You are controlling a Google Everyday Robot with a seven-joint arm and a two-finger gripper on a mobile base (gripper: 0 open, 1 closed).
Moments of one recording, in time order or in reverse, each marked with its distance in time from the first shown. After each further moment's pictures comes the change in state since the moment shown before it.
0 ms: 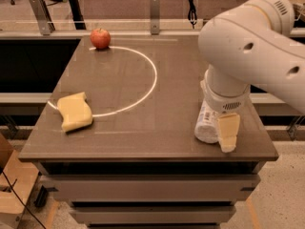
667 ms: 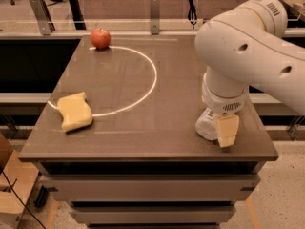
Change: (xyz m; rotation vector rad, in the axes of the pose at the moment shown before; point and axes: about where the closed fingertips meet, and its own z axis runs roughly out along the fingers) arm 0.003 0.006 0.008 -0.042 0.019 -0.036
